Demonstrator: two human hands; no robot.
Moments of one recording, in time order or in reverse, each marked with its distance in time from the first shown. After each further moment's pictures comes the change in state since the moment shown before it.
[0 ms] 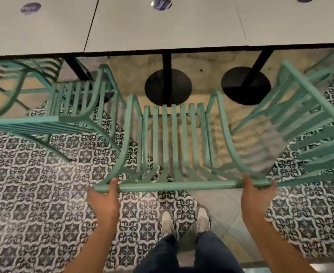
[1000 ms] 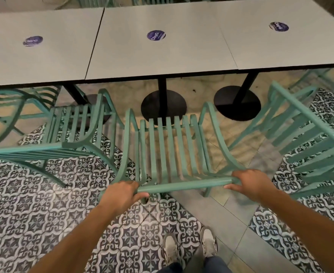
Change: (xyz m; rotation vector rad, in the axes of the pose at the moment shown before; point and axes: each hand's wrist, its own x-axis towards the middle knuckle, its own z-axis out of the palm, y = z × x) left_hand 0.065 0.078 0.020 1.326 -0.589 1.147; right_hand 0.088 -0.050 0.030 -1.345 -0.671 -1.004
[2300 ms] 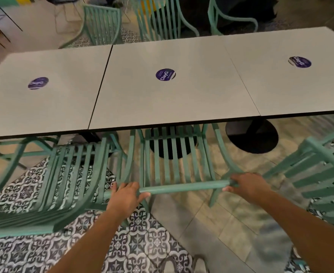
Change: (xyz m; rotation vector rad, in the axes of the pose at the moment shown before) left_hand 0.204 -0.129 -0.066 -0.176 0.002 -0.291; right_hand 0.245 0.032 -0.087 0.114 -0.072 0.092
